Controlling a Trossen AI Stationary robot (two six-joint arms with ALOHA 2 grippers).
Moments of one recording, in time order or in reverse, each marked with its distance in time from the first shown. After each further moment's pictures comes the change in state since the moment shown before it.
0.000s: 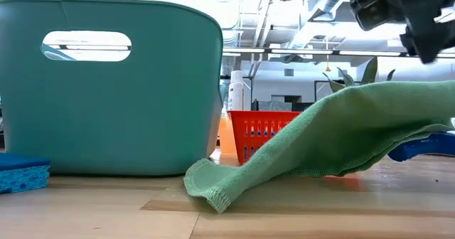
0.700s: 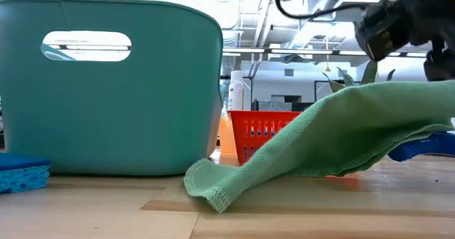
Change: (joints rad) left arm 0.000 0.000 0.000 -0.010 0.031 0.001; right arm 0.180 0.314 -0.003 0.231 -0.043 0.126
